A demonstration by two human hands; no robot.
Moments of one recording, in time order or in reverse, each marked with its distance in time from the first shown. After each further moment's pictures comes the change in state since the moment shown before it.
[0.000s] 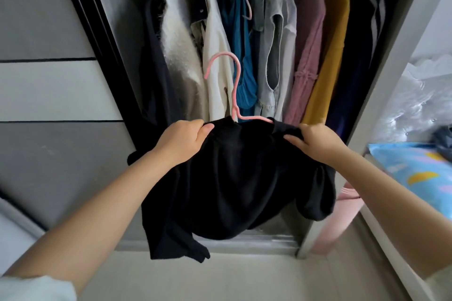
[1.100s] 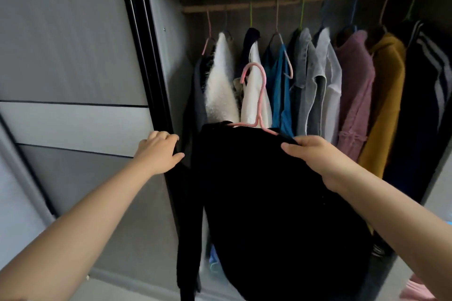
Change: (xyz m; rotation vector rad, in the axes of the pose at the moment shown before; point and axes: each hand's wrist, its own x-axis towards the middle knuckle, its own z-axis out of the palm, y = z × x) left_hand 0.042 -0.082 -0.072 0.546 -0.133 -0.418; right_hand 0.074 -0.064 -0.061 1.303 -0.299 0.165
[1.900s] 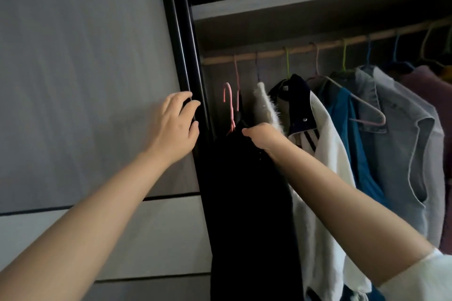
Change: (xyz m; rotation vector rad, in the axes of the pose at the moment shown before) left_hand 0.243 -0.175 -0.060 -0.241 0.992 0.594; right_hand 0.269 -0.149 0.222 -0.276 0.392 -0.167
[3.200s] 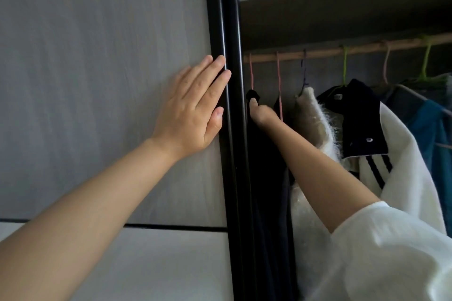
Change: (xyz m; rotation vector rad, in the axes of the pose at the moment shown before) left_hand 0.026 -0.066 0.040 0.124 0.329 0.327; right_hand 0.176 -0.035 0.064 -0.334 0.091 -0.209
